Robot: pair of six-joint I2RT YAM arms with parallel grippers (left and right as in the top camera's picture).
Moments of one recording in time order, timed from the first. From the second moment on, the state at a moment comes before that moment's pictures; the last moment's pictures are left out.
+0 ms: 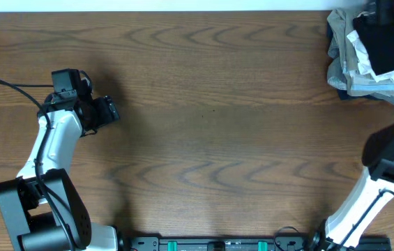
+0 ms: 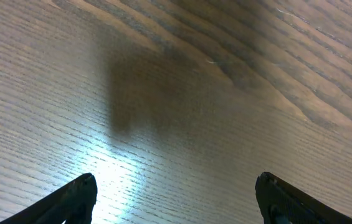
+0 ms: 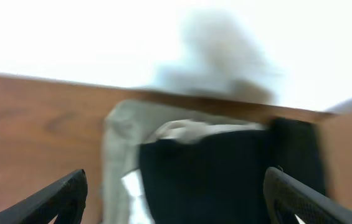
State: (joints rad) left arm 0.21 1.64 1.04 -0.60 0.09 -0.22; right arm -0.34 2.17 2.30 -0.79 -0.14 -0.31
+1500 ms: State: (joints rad) left arm 0.21 1.64 1.04 -0.57 0.09 -0.23; right arm 0.31 2.16 2.30 -1.04 -0.25 0.12
